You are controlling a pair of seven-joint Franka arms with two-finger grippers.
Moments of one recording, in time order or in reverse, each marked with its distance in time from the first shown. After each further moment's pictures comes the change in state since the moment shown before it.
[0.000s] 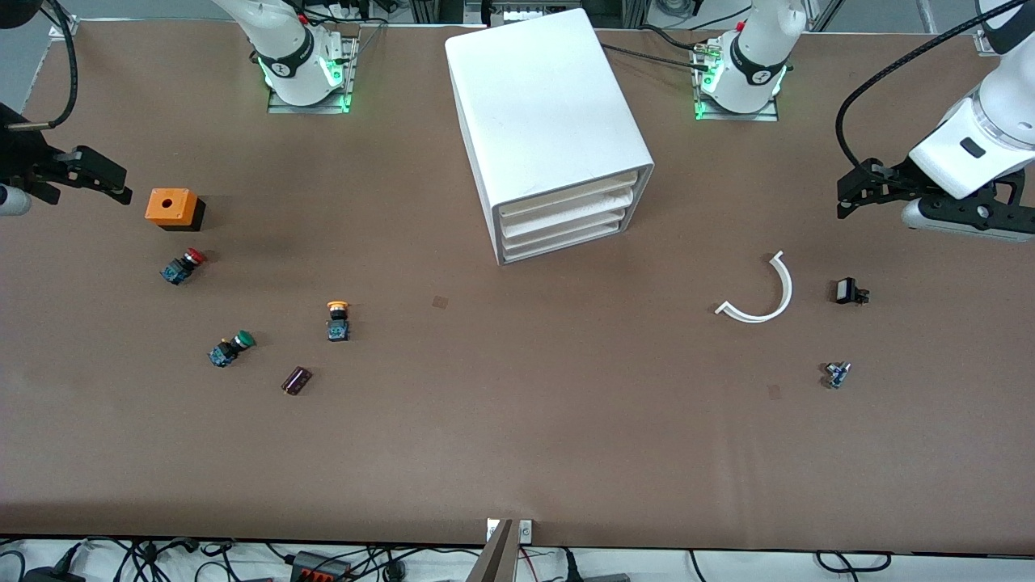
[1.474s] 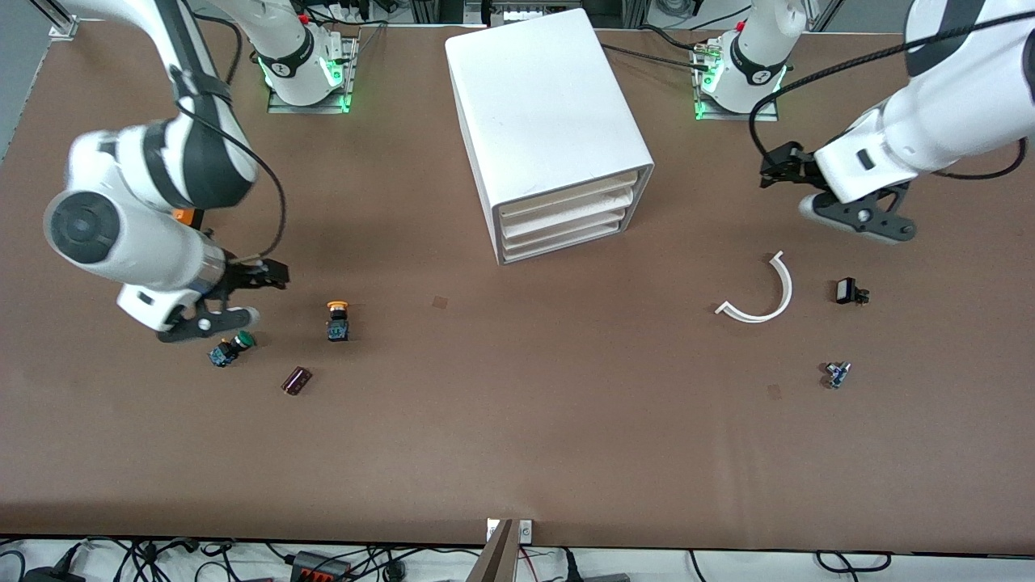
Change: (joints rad) left arm -0.091 0.095 -0.024 0.024 -0.196 -0.170 0.001; right arm 0.206 0.402 0.018 -0.011 0.006 0.296 0.001
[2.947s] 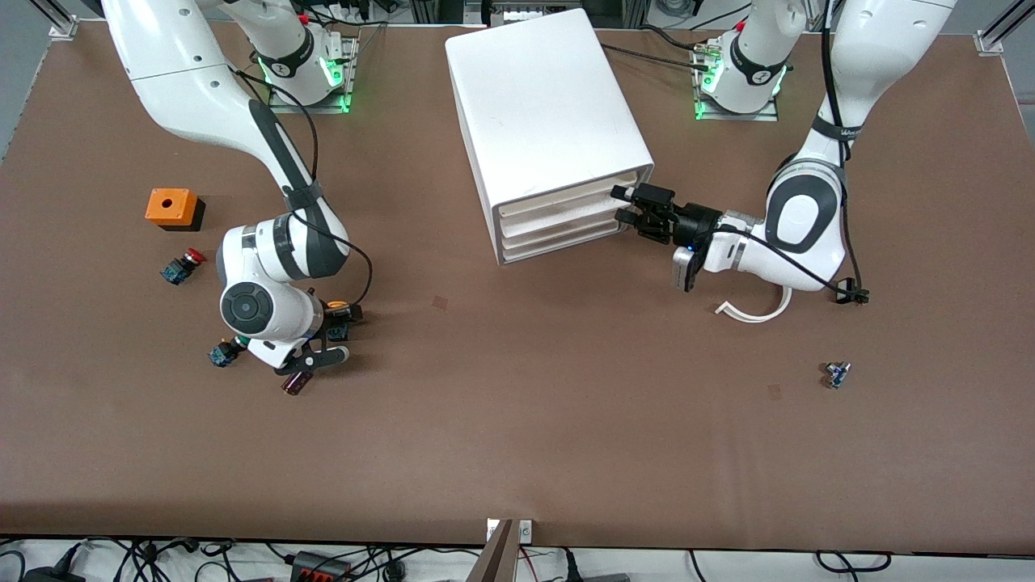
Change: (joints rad) left arm 0.008 0.318 -0.021 -0.381 -1.004 0.084 0.764; right arm 0.050 0.305 -0.001 0.000 0.025 0.236 0.057
